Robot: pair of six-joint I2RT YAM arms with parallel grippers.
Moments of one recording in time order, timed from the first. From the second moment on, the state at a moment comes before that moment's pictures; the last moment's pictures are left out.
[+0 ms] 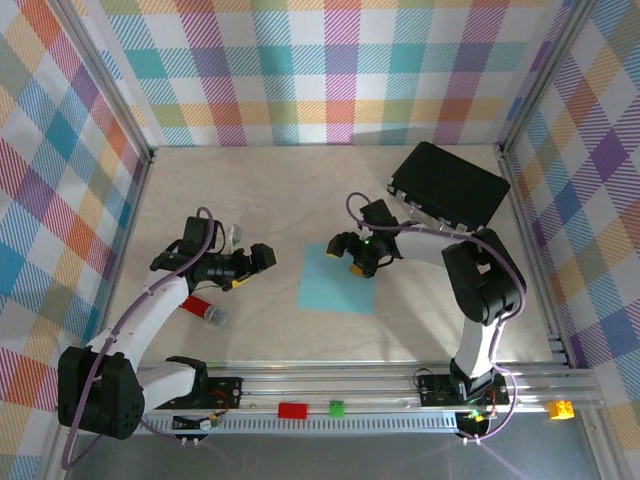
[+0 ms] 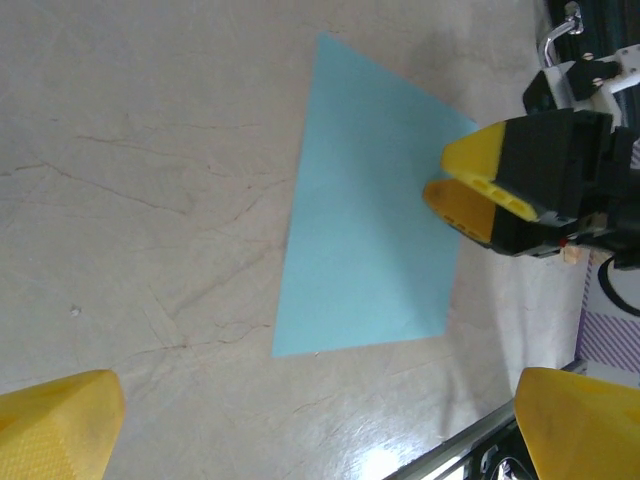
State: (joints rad) left arm -0.21 1.14 0.78 -0.61 0.53 -0.57; right arm 0.54 1.85 1.07 -0.26 -0.50 0.89
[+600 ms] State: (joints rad) left arm -0.54 1.42 0.95 -0.57 0.31 -0.58; right arm 0.28 1.23 0.86 -0.51 -0.33 0.79
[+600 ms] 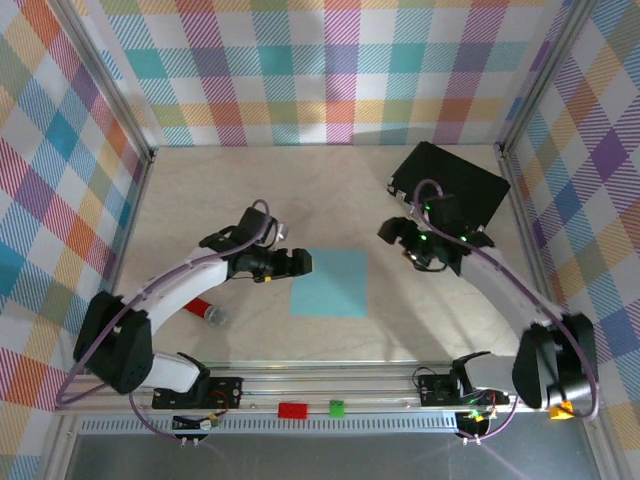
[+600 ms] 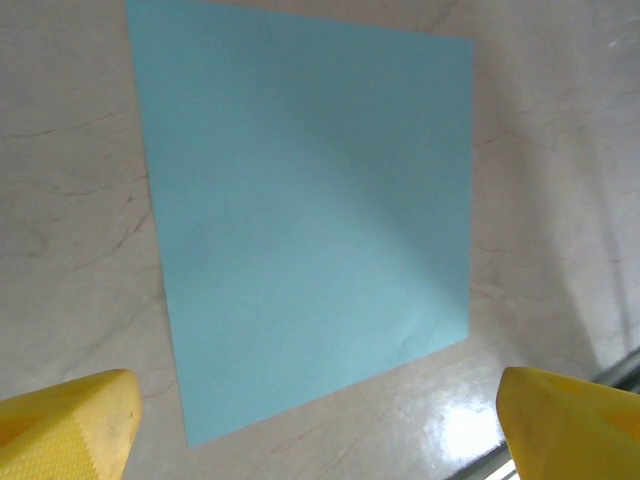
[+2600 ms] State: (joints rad) left arm -0.82 2.06 1.52 -0.86 -0.07 -0.74; right arm 0.32 1.19 0.76 -0.59 -0.32 0.69
